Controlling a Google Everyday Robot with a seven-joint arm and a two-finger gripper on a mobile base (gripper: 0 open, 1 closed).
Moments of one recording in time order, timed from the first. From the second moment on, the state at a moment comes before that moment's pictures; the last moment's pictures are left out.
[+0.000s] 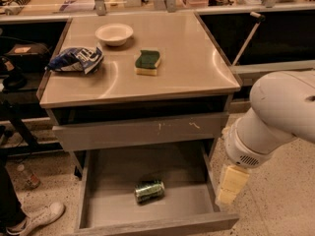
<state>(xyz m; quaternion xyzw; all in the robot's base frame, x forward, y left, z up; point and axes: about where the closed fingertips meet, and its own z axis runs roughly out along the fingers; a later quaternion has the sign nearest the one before) 0.404 -0.167 0.749 -0.59 0.80 0.04 0.10</state>
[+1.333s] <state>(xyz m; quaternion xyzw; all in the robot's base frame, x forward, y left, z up) 0.409 -0.116 0.626 -0.59 0.80 0.08 0.08</state>
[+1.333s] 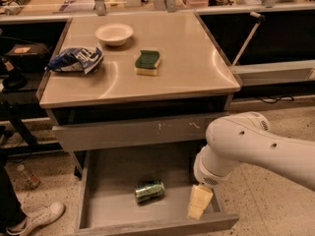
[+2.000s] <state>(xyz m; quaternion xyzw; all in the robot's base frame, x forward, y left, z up) 0.416 -0.107 0.609 -0.61 0.79 0.07 0.08</state>
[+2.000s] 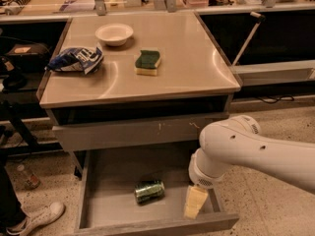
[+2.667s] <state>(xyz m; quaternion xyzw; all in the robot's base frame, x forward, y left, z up) 0.441 -0.089 0.555 -0.61 0.78 0.09 0.08</state>
